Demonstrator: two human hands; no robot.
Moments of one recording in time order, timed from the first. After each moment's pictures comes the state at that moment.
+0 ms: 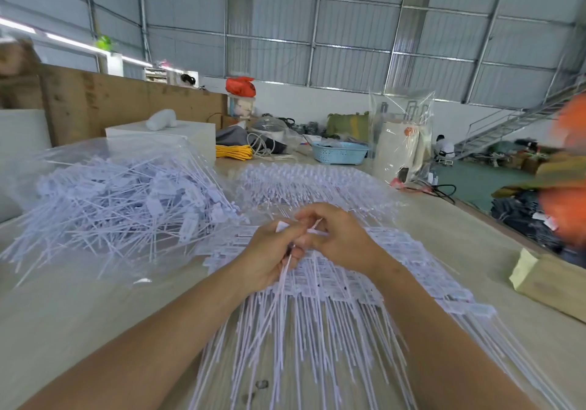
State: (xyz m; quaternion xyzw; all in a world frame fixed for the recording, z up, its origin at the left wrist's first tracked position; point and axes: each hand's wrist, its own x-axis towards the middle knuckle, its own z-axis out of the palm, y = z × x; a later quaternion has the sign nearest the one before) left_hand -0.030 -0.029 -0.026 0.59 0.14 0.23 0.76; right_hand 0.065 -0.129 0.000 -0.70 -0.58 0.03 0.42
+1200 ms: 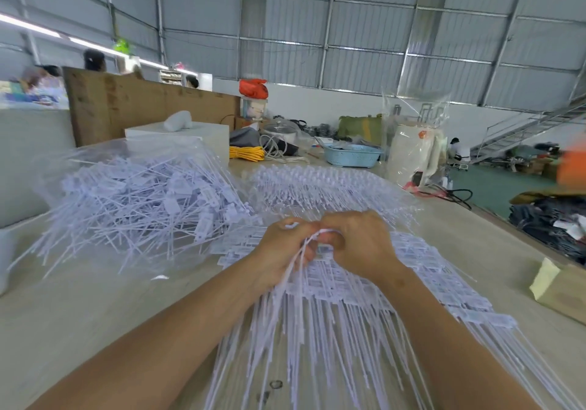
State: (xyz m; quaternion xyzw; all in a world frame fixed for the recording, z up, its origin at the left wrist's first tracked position) left_hand -0.034 -0.031 -0.016 0.60 0.20 0.25 0.73; right_hand 0.062 -0.132 -0.004 -0.76 -0.56 -0.24 0.23
